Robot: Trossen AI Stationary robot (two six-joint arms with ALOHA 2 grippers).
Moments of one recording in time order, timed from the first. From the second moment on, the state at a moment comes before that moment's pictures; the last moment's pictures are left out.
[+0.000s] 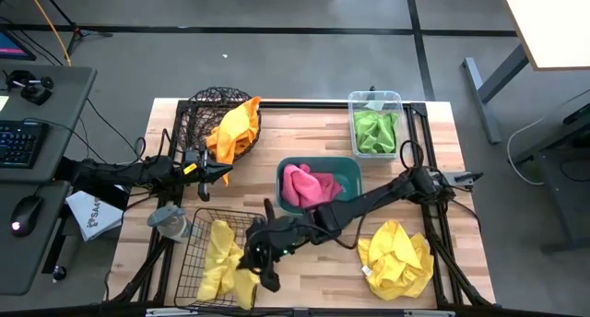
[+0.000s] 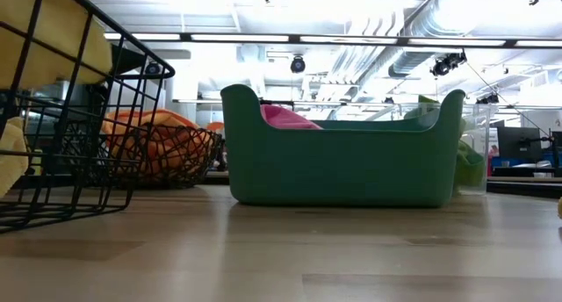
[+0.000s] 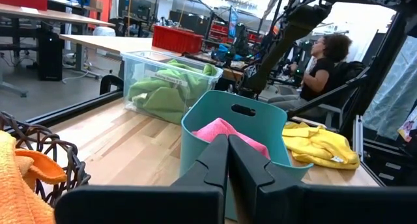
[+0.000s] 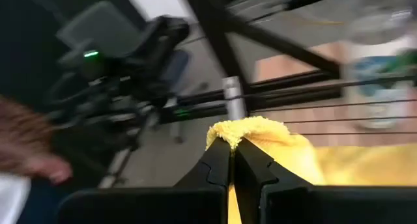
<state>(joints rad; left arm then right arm) -0.09 0.04 0.01 0.05 -0.29 -0.22 0.38 2.20 2.10 -0.22 -0.08 0.47</state>
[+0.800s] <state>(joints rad) -0.09 0.04 0.01 0.05 -0.29 -0.22 0.30 2.24 2.12 -0.33 -0.12 0.46</state>
